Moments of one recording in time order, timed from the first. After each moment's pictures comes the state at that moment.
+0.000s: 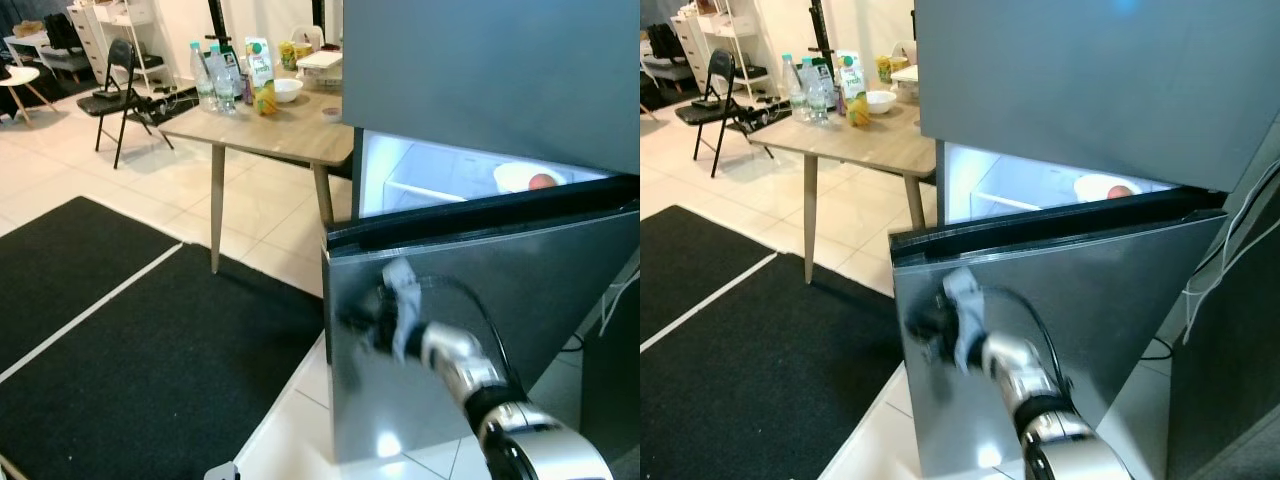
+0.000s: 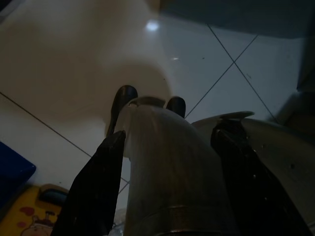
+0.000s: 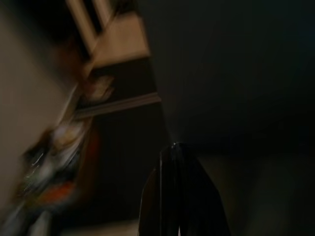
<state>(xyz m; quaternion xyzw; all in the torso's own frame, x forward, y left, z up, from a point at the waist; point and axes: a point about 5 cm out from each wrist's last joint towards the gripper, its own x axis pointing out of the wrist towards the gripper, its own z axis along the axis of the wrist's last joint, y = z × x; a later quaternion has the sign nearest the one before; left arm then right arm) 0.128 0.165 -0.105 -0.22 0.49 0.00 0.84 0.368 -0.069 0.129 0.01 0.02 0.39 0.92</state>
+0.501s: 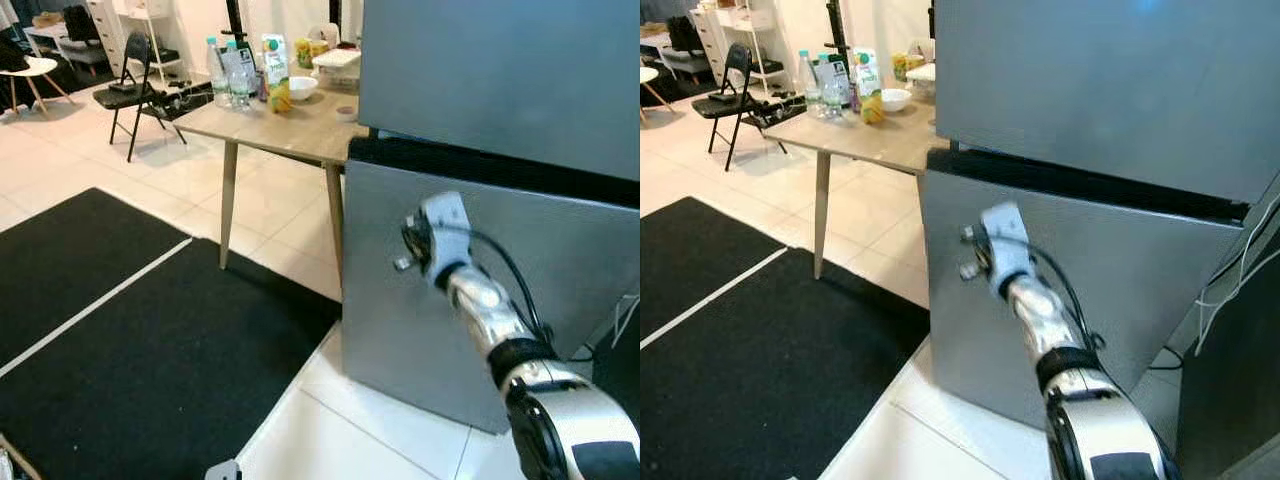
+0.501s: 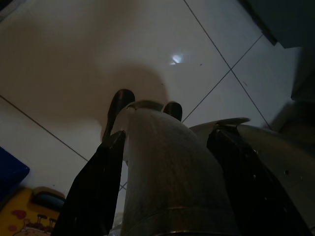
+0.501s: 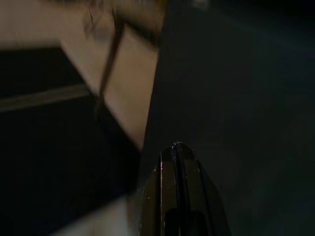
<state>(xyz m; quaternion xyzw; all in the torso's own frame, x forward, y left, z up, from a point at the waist) 0.129 0.162 -0.104 -0.23 0.48 -0.01 0.85 0.365 -0.154 0.094 -0.11 0.08 0.16 0.98</state>
